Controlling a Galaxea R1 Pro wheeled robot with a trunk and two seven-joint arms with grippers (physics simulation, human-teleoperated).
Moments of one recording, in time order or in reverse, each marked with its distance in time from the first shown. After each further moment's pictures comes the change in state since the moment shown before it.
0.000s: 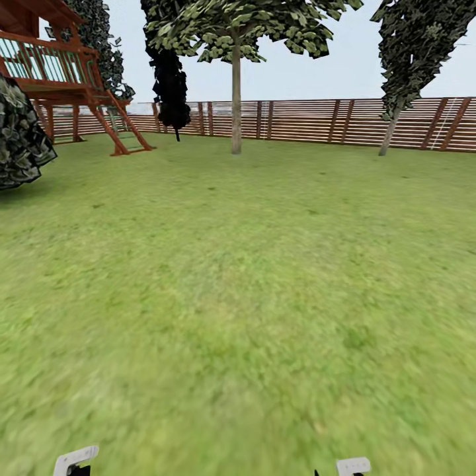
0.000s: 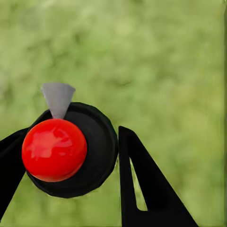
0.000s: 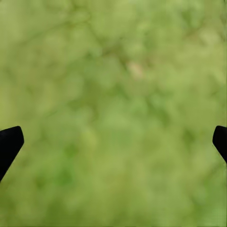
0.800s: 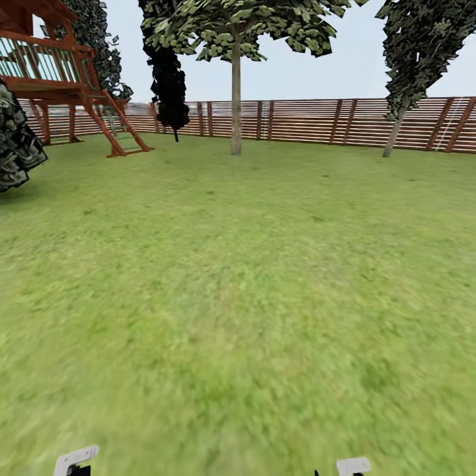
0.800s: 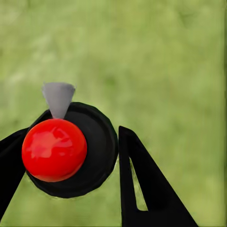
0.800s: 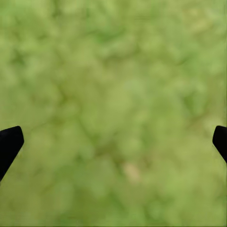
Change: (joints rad) left arm 0.000 -0.001 -0.001 0.000 0.000 0.000 0.000; right arm 0.000 0.000 0.000 0.000 0.000 0.000 0.000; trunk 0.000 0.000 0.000
